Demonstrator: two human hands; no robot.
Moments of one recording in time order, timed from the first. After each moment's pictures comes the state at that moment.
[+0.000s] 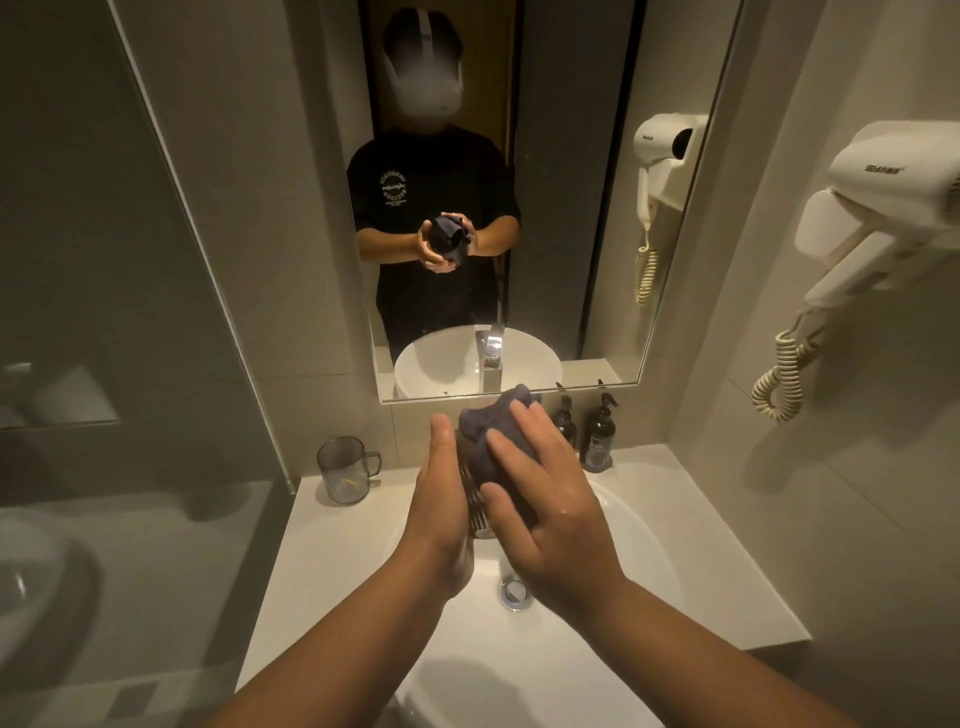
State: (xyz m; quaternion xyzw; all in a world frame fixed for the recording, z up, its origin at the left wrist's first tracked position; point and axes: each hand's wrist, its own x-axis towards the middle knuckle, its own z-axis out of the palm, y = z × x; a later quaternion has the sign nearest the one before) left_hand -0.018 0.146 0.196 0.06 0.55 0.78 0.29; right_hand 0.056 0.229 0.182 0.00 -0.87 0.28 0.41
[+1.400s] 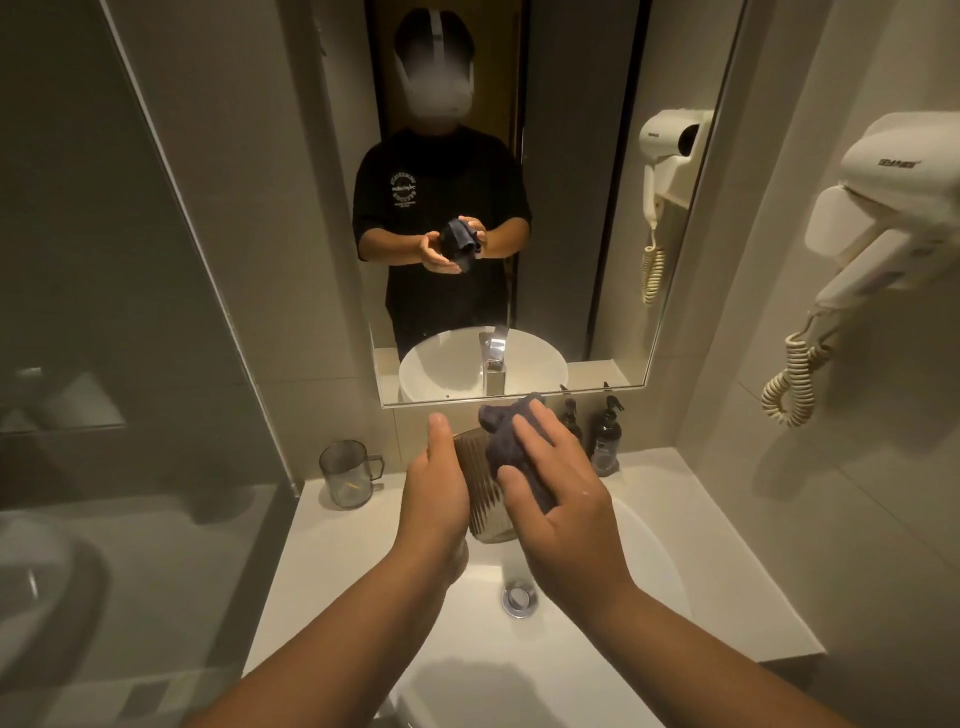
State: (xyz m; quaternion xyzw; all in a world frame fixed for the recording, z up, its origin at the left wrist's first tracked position) left_hand -0.031 0.163 0.200 0.00 0.63 0.74 0.21; right_hand 0.054 0.239 0.189 -0.08 -0.82 0.42 0.37
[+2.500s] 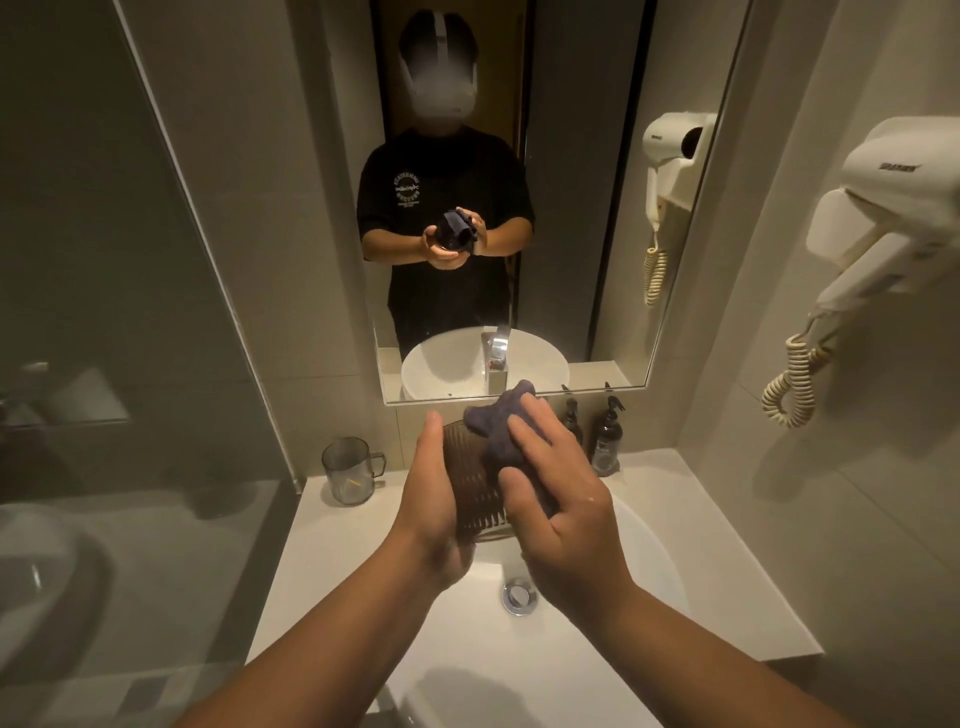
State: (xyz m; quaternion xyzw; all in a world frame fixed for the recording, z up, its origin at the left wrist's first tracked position) left_hand -0.024 0.148 0.200 0.06 0.52 0.79 0.33; right_hand 0.059 0.232 0.193 -0.01 -0.80 0.44 0.40
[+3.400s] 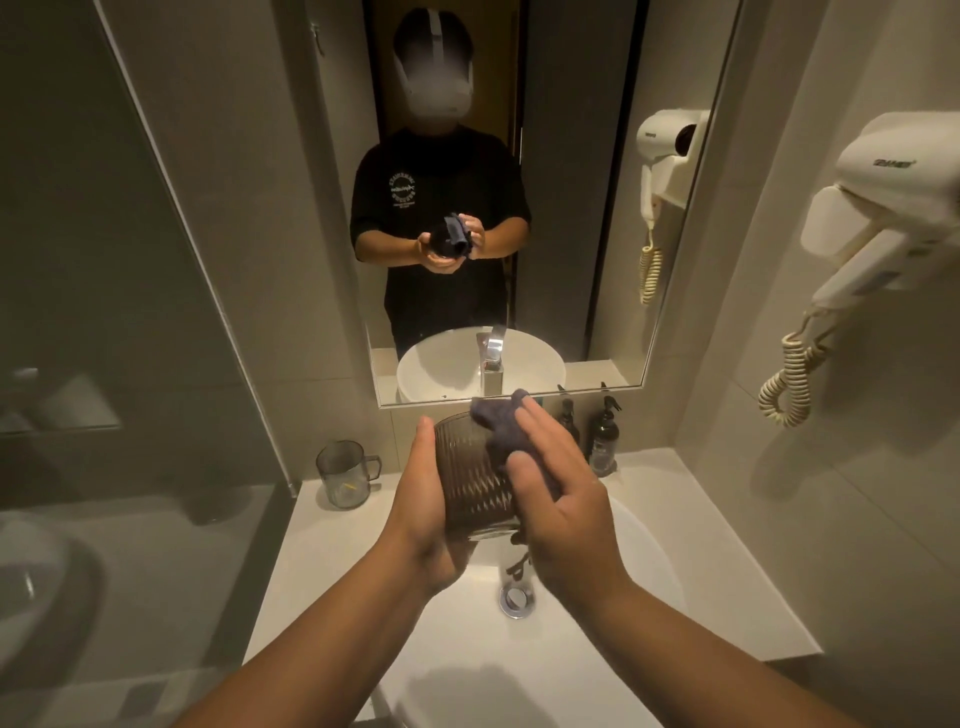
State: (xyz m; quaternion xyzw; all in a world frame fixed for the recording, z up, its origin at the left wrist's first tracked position) left_hand -0.038 0.154 0.189 0.05 0.46 0.80 0.38; right_hand 0.053 0.241 0.196 -0.06 -0.74 0.57 0.34
